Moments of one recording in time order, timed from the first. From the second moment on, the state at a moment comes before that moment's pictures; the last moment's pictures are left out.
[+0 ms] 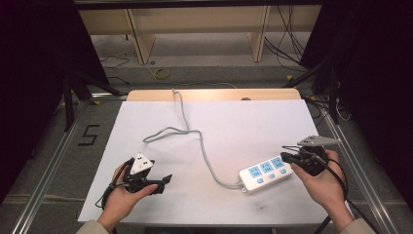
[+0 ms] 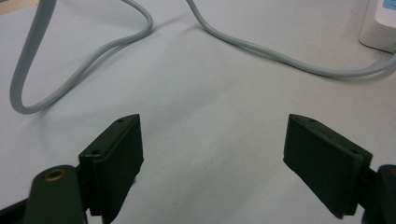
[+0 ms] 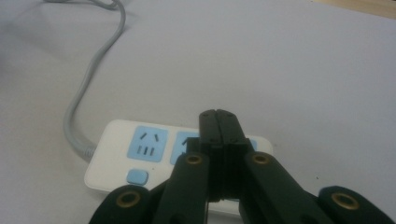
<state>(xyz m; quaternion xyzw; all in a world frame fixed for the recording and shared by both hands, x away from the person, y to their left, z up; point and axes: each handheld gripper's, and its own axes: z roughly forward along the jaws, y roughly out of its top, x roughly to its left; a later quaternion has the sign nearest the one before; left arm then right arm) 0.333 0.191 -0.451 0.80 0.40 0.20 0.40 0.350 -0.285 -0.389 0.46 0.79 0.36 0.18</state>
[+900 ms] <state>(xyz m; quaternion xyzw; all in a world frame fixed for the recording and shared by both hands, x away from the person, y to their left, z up) 0.333 0.192 -0.451 0.80 0.40 0.20 0.40 0.371 -0.267 -0.381 0.48 0.82 0.29 0.11</state>
